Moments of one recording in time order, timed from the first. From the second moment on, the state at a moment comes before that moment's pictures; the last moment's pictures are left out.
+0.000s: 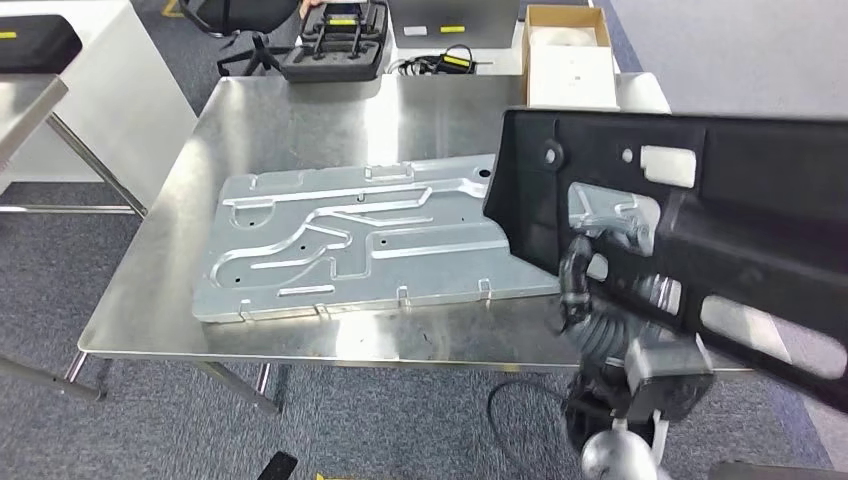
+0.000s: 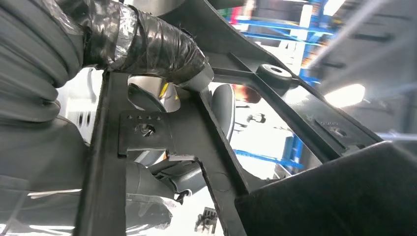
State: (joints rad) left arm -0.14 0.00 -0.82 -0.22 0.34 0.47 0.03; right arm -0.16 -0.18 0.43 -1.96 0.20 -0.60 -0.04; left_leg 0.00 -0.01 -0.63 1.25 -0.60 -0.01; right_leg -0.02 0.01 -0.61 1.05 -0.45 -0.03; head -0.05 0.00
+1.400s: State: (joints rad) left arm -0.18 -0.01 -0.82 -0.22 0.32 0.46 0.01; right arm -0.32 -0.79 0.17 -1.42 0.93 0.06 0.38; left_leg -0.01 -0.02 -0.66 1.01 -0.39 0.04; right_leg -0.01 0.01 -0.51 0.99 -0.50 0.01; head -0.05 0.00
